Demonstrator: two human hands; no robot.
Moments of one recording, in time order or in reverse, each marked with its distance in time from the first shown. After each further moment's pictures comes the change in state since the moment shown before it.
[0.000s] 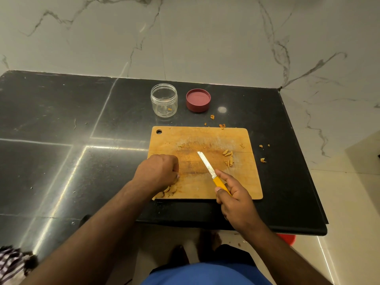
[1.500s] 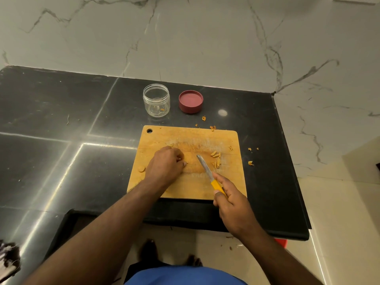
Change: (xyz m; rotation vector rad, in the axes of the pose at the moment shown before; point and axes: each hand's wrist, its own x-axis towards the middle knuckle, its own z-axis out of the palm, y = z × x) left_hand 0.030 0.043 0.036 -0.304 0.293 -0.079; right_hand -0.009 0.001 -0.038 -0.289 0.000 -0.054
